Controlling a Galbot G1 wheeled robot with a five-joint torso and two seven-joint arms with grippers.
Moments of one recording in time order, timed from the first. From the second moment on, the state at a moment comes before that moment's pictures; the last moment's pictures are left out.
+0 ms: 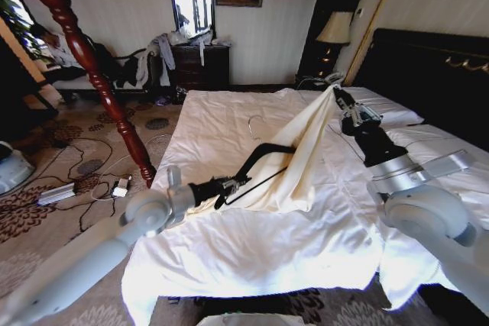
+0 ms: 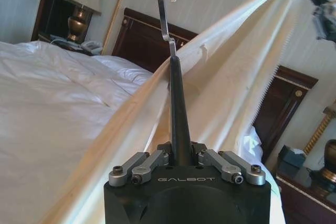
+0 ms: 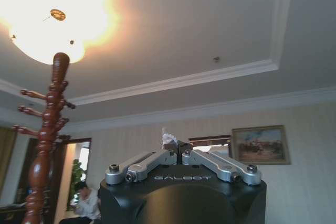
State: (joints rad) left arm 0.61 -0.73 0.15 -2.08 -1.33 0.42 0.05; right arm -1.27 0.44 0.71 2.35 1.13 0.24 0.17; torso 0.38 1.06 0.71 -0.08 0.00
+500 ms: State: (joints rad) left arm 0.41 -0.96 0.31 -1.93 -1.31 0.40 0.04; right arm -1.33 0.45 0.64 2.37 1.05 0.25 0.10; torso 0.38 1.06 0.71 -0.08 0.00
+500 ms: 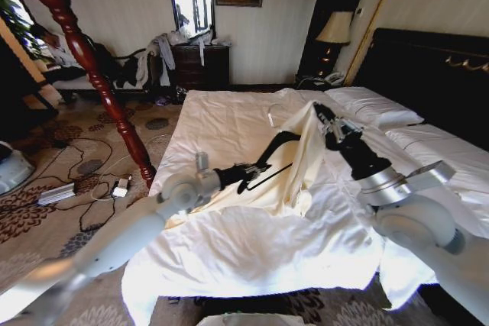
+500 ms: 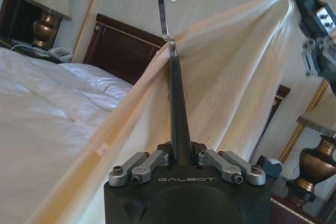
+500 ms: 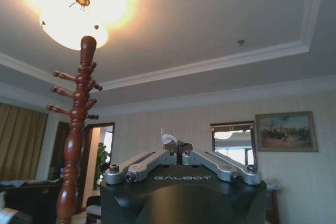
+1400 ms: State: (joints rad) left arm 0.33 -0.97 0.29 -1.92 -1.30 0.40 0.02; right arm -1.59 0.49 0.60 2.37 0.82 0.24 0.00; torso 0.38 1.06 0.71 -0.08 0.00
